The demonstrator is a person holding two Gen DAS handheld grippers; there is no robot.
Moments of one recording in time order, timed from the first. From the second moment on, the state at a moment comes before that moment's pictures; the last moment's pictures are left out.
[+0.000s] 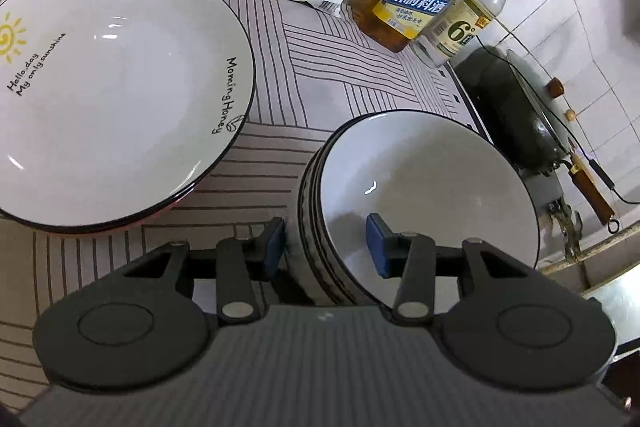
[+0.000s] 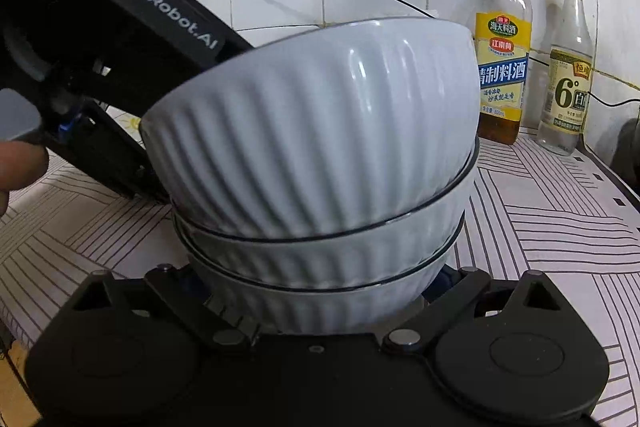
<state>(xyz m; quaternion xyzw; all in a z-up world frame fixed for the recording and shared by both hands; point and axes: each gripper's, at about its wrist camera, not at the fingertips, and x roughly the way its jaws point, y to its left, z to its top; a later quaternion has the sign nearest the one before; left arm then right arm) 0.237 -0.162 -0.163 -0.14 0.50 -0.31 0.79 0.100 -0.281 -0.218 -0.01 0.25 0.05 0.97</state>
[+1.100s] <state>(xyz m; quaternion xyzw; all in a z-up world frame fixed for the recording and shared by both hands) 0.236 -0.065 -0.068 -0.13 0.43 -0.29 0.84 0.139 -0.230 -0.135 -0.03 0.18 0.11 0.98</state>
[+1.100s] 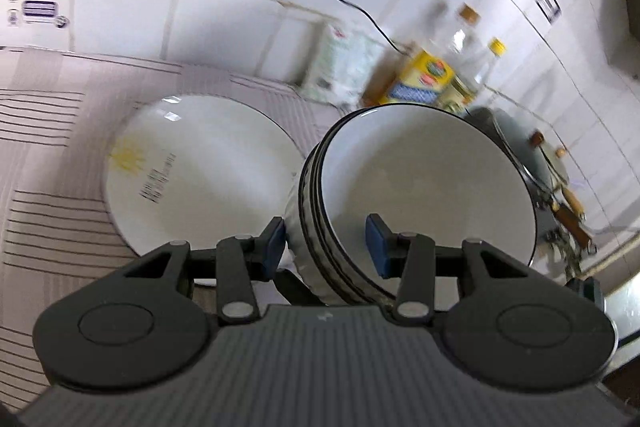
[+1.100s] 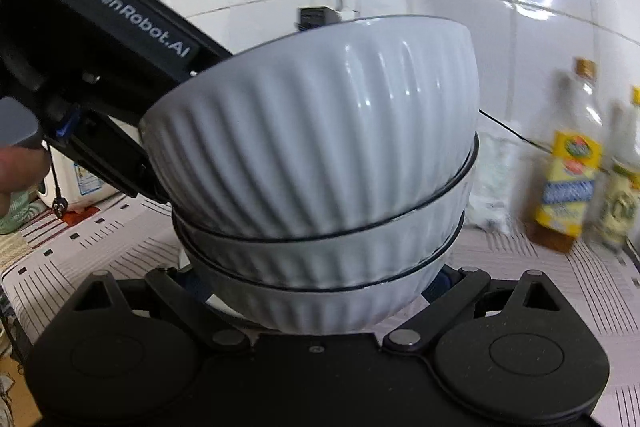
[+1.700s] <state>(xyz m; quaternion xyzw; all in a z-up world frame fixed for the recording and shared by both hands) 0.310 -0.015 -0.113 -0.17 0.45 -0.24 0.84 0.239 -0.194 -0.161 -0.04 0.22 0.17 0.96</state>
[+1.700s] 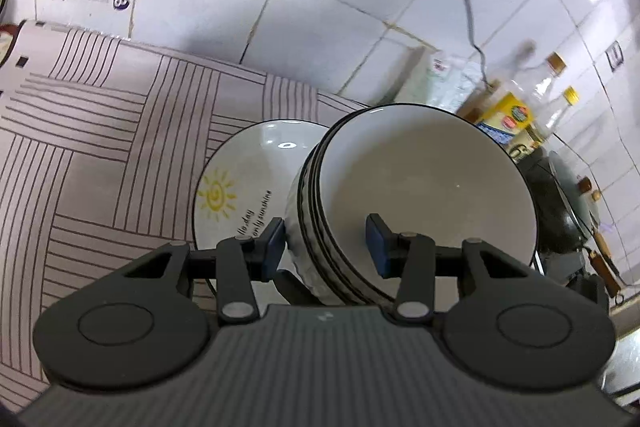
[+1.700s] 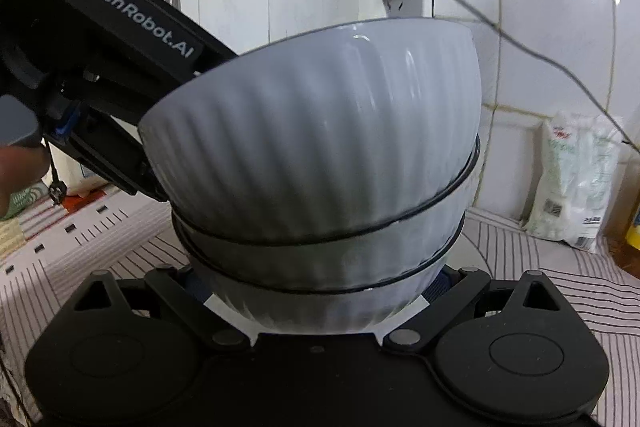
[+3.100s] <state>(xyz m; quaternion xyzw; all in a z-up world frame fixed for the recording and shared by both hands) 0.329 -0.015 -0.144 -0.18 0.49 -0.21 0.83 0.266 -0.165 -0.187 -0.07 0.30 0.12 0.94</state>
